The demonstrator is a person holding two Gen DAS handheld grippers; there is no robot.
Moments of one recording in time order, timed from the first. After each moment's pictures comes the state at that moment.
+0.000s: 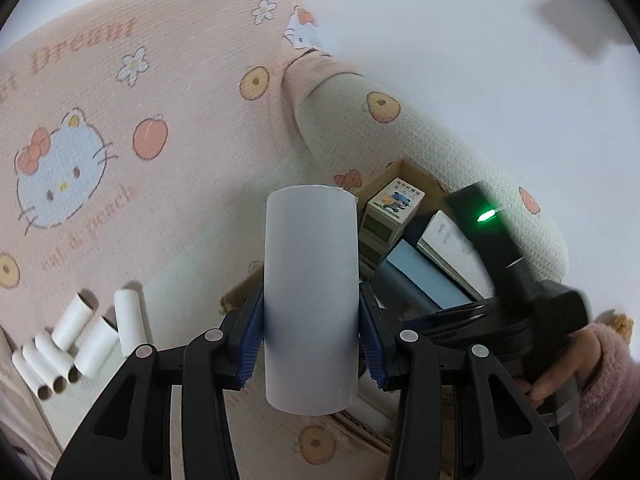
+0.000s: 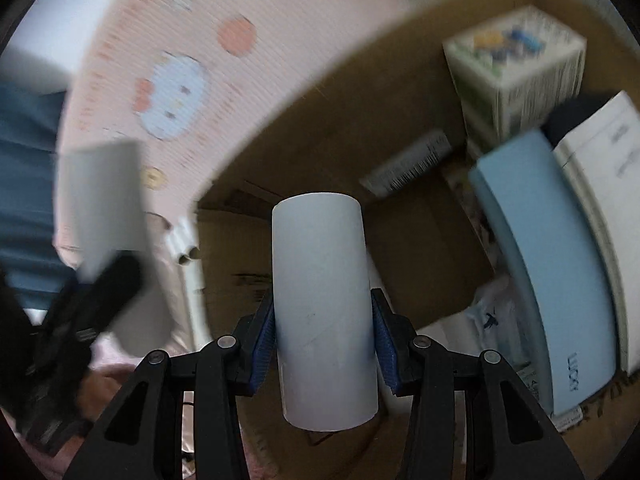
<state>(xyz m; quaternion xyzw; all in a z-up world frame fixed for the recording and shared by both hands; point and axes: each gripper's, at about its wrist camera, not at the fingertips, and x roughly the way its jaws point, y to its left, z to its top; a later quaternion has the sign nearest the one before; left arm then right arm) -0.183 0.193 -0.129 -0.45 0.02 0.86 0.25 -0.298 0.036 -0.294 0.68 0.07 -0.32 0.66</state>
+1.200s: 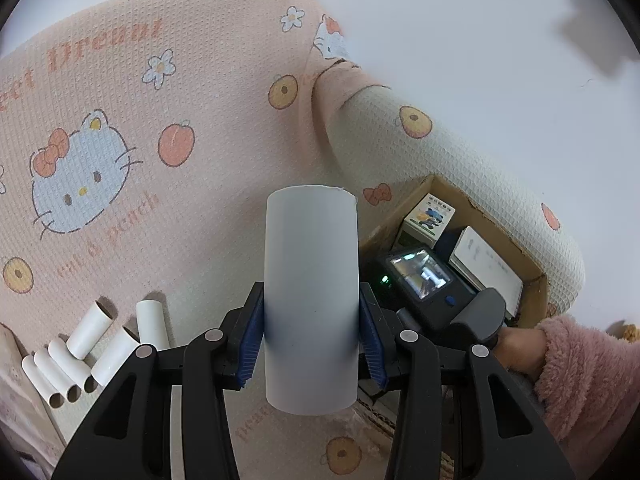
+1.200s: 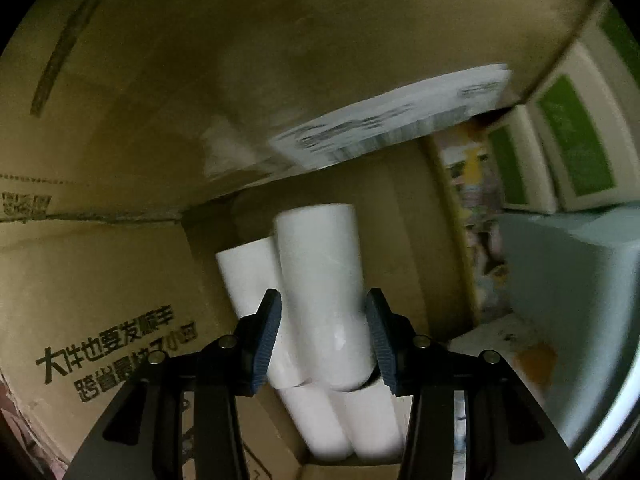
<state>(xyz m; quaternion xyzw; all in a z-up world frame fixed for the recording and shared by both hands) -0.205 0.163 -0.129 -0.44 0.02 0.87 0.23 -0.218 -0.028 -0.359 0.65 0.29 -0.31 0.63</state>
